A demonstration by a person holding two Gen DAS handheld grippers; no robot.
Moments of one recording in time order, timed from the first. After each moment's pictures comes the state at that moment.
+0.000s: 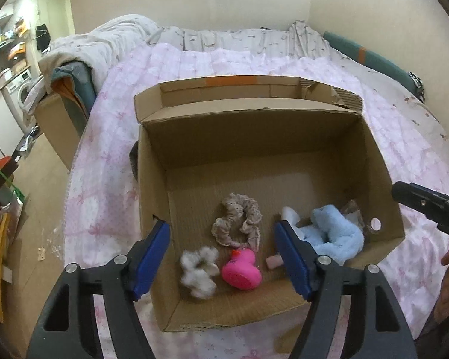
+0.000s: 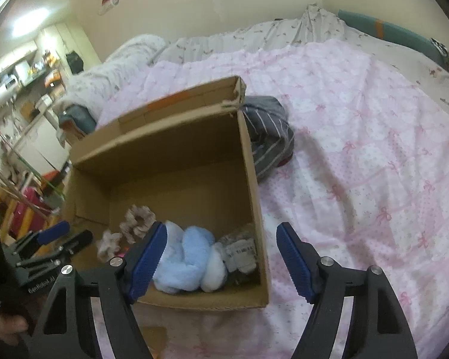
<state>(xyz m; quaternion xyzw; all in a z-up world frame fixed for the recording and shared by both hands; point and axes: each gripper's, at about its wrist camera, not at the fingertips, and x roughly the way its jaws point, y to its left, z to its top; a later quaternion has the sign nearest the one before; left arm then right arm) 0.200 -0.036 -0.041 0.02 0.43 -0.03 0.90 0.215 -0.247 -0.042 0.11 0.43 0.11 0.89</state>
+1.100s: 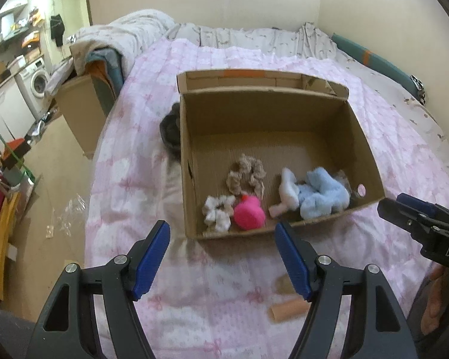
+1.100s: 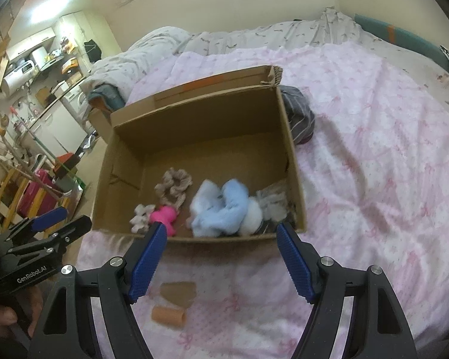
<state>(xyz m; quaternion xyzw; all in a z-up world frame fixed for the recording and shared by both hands) 0.113 -0.020 -0.021 0.00 0.44 0.00 0.90 0.143 -0.216 -0.036 0.08 0.44 0.15 0.88</state>
